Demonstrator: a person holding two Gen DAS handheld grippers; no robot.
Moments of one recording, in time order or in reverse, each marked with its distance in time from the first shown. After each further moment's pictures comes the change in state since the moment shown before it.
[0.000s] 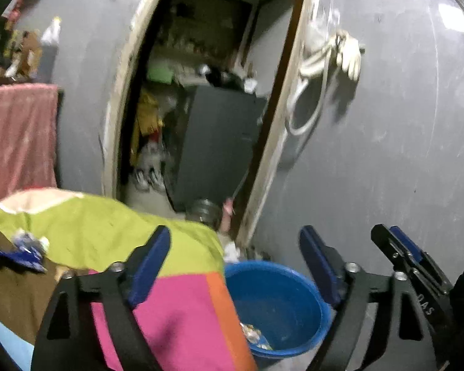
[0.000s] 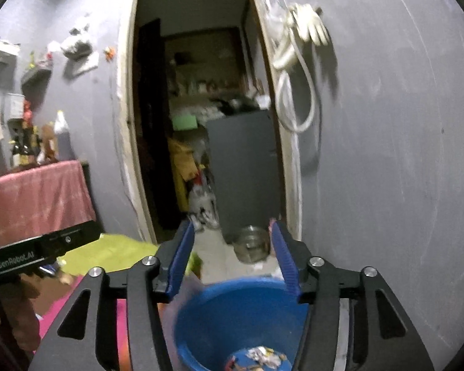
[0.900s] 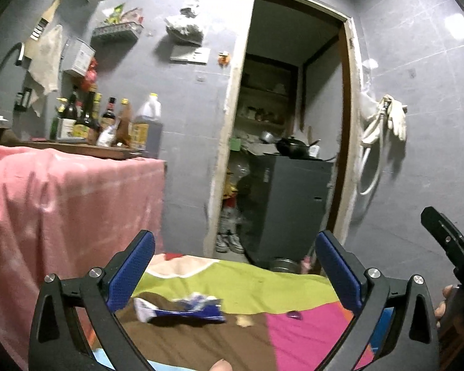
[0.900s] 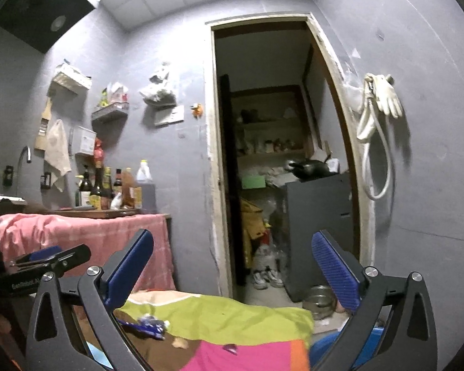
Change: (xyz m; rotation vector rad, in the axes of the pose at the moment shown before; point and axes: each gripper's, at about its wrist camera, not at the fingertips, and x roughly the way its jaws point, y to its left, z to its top) left arm -0.170 0.148 0.015 0.053 -0.286 0.290; right arm -0.044 0.176 0.028 -0.036 -0.271 0.253
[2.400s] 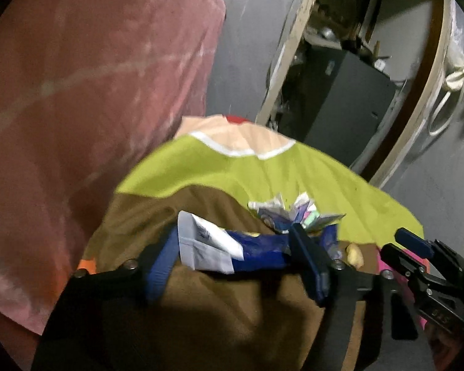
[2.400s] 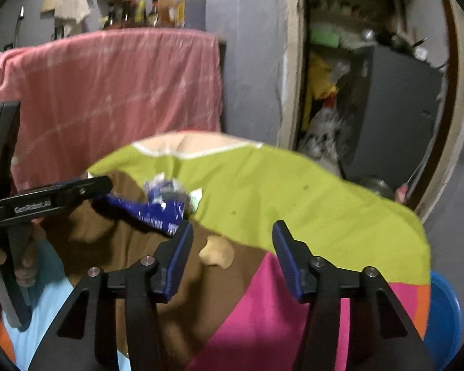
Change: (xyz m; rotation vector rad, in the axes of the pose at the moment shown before) left arm 0.139 0.113 -0.112 -0.205 0.605 0.113; right arm 0.176 0.056 -0.165 -0.133 0.812 0.263
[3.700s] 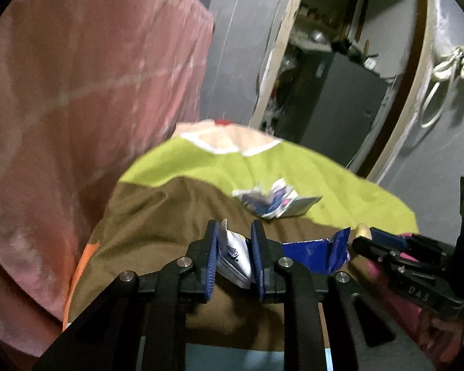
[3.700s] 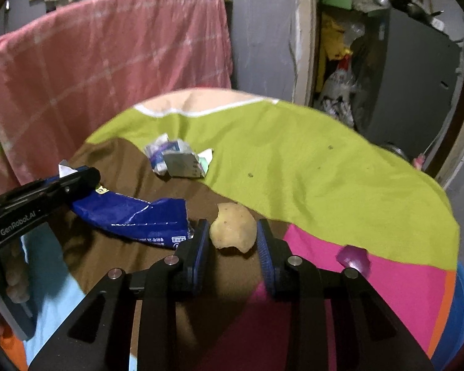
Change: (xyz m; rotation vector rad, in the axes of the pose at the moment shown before) left arm -0.034 -0.020 -0.019 0.051 -0.089 0.012; right arm 0.008 0.002 -0.008 0.036 0.101 0.039
